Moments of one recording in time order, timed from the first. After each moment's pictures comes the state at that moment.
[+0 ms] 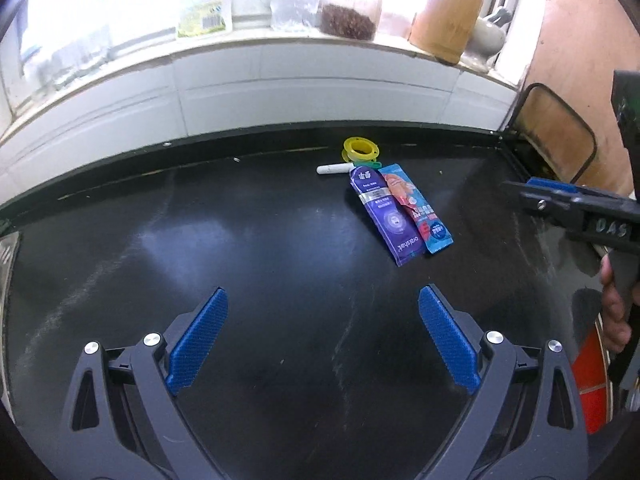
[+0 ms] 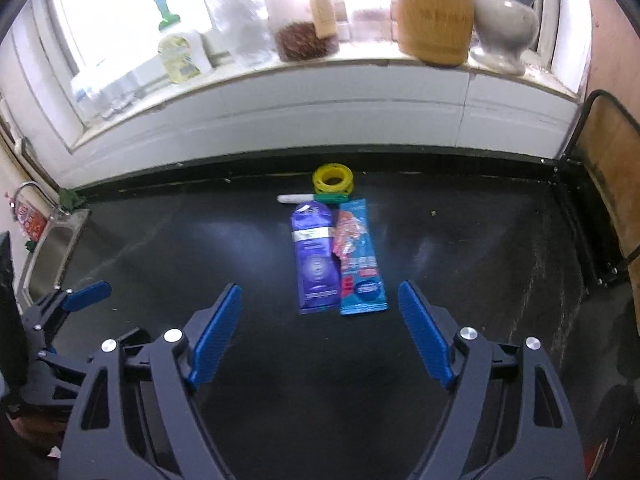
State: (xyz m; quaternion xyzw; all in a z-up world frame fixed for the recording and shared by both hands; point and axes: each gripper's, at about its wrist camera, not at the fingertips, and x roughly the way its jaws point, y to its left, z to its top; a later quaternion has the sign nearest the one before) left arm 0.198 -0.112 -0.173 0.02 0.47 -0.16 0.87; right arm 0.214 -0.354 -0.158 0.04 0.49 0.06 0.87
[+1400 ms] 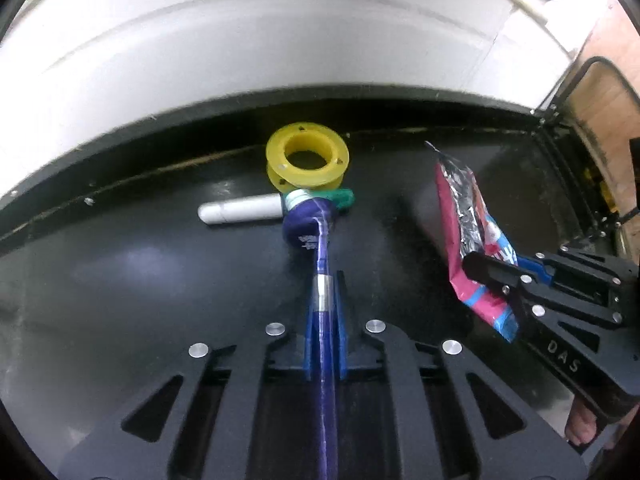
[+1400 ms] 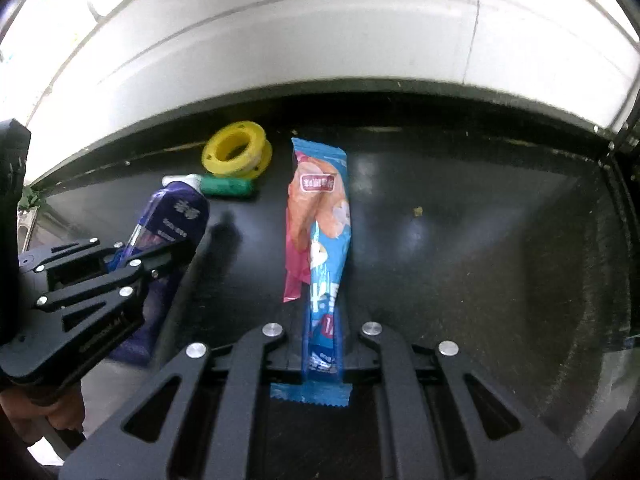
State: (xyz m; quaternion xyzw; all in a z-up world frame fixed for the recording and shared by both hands) left arm 0.355 -0.239 -0.264 0.04 0.53 -0.18 0.83; right arm 0.309 -0.387 -0.263 0.05 0.54 0.06 0.84
